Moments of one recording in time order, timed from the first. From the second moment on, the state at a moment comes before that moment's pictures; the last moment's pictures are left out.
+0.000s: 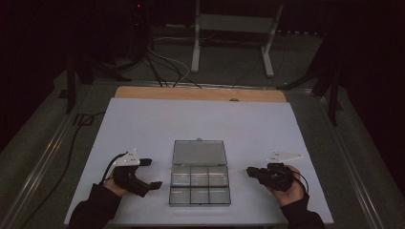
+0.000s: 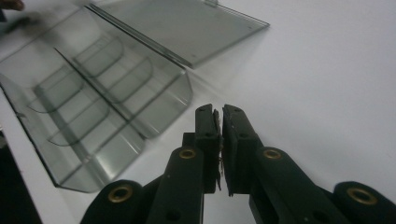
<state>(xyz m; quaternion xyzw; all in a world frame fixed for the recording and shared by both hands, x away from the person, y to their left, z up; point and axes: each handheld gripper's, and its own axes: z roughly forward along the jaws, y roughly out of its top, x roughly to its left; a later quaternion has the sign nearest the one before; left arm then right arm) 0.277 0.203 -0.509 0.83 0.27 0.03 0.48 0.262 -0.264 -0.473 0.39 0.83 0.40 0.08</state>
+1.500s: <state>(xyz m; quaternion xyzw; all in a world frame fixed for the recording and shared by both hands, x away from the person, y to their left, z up) 0.276 0.204 -0.507 0.83 0.27 0.03 0.48 0.259 -0.180 -0.457 0.29 0.86 0.42 0.03</state>
